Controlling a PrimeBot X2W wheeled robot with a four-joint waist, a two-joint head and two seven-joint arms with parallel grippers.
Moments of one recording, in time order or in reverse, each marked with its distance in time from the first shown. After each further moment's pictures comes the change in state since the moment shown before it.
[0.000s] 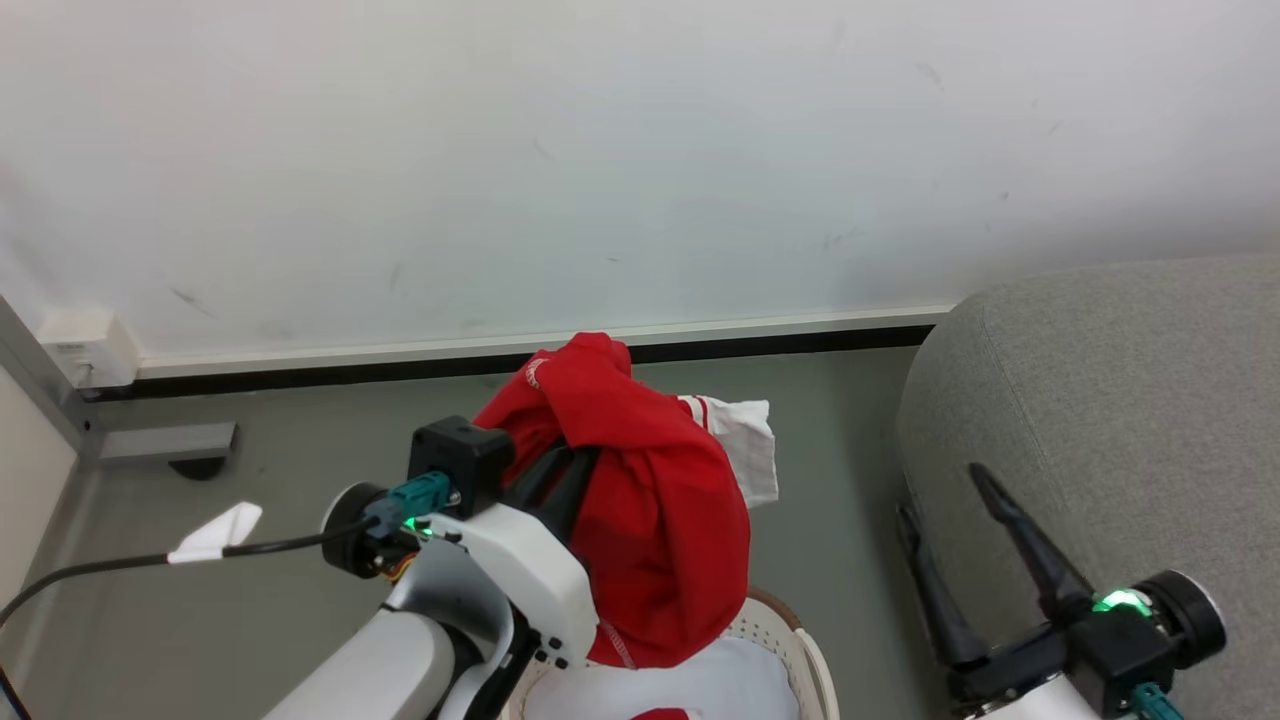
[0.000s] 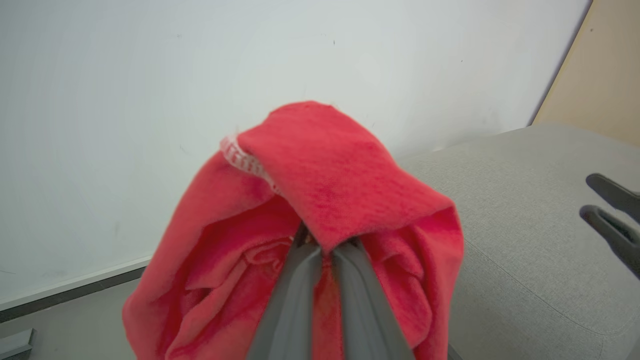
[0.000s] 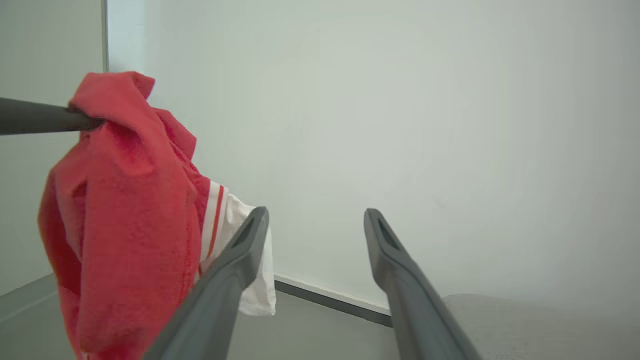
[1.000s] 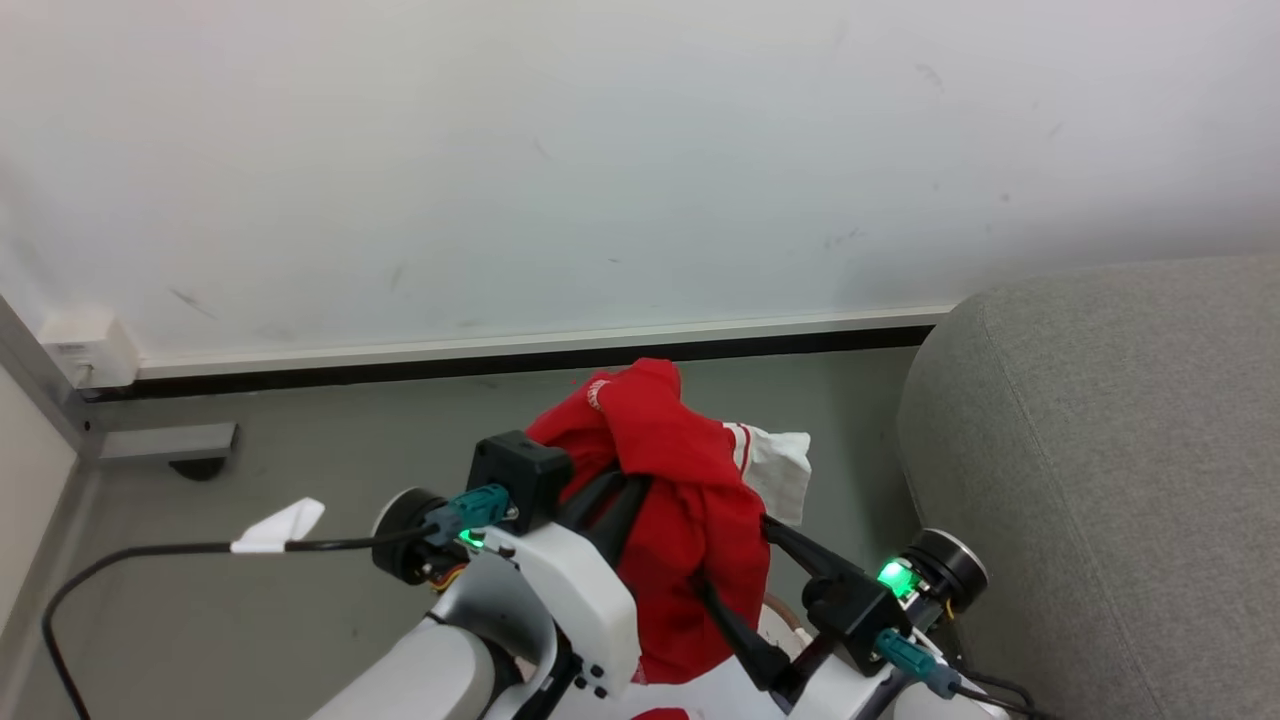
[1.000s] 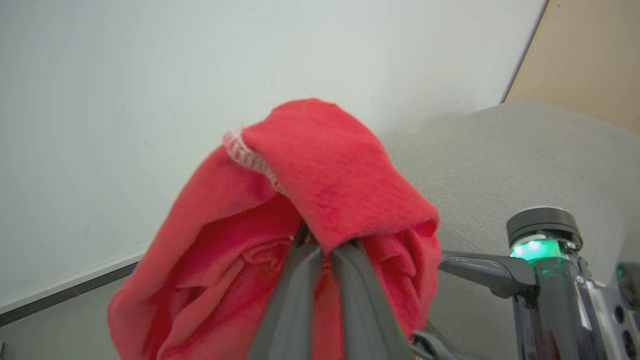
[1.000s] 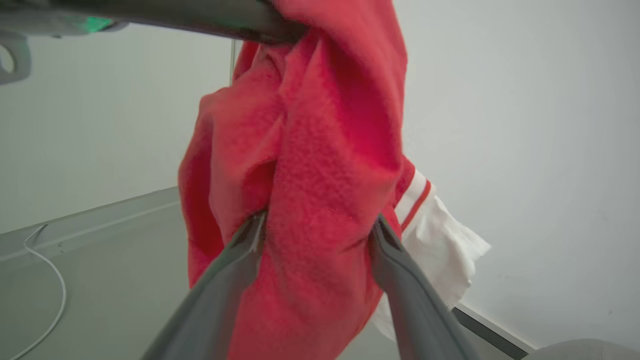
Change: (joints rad) left arm -0.017 -0.014 -0.065 -0.019 0.005 -0.022 0.043; right arm -0.318 0.040 0.479 0.403 0.074 0.000 0.000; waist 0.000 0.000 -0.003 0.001
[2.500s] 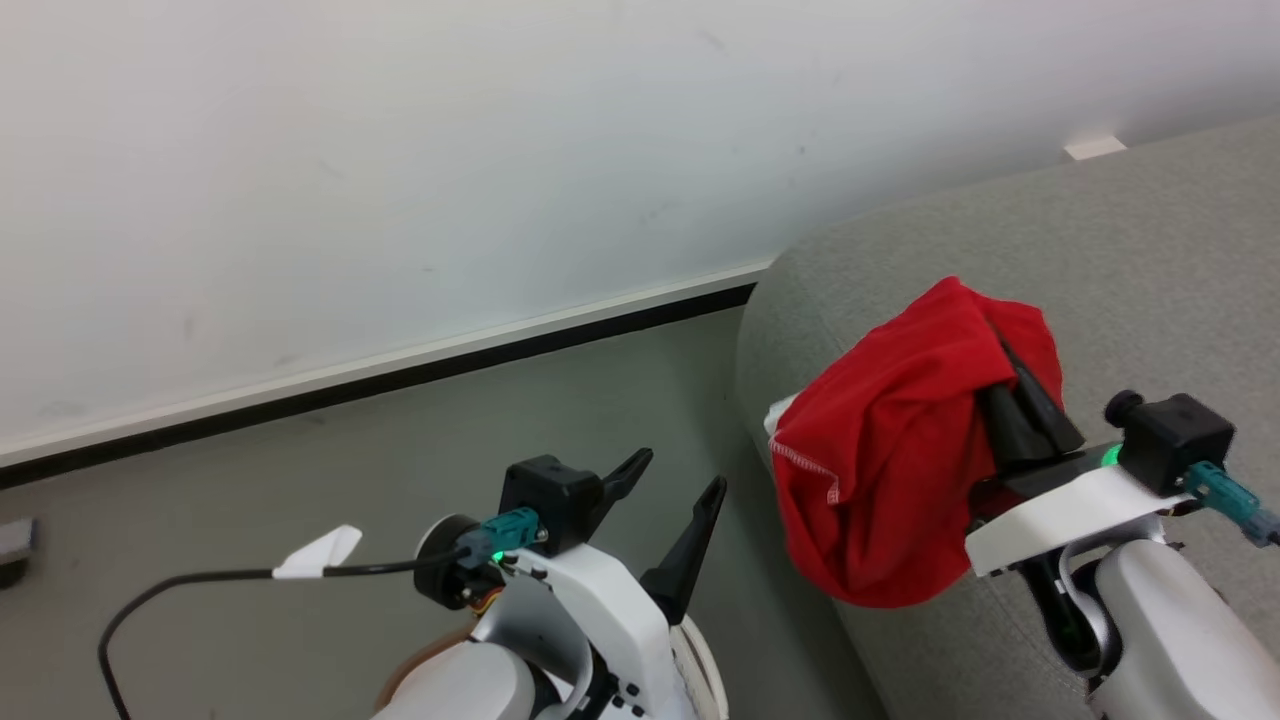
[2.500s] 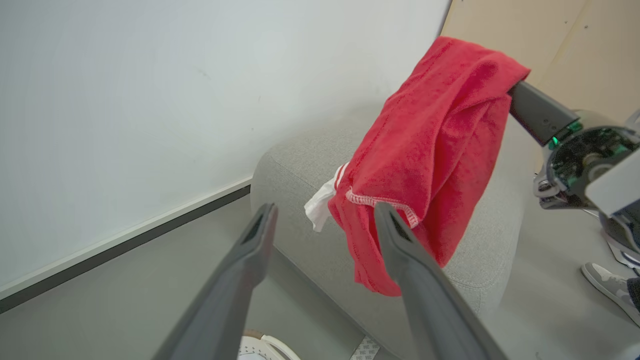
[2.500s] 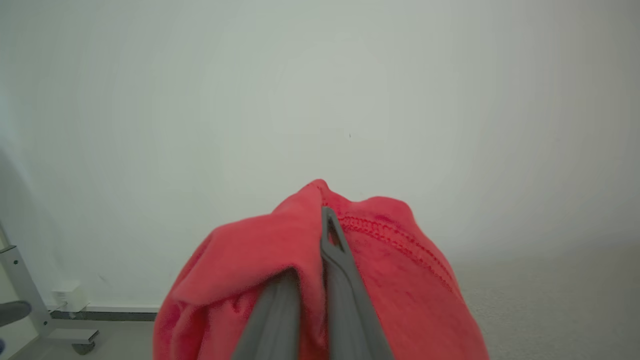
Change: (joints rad) left arm 0.013 -0.067 -0.034 0.065 -0.028 0.005 -0.066; right arm -0.082 -0.097 -0.325 -0.066 0.324 0.000 0.001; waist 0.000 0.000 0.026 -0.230
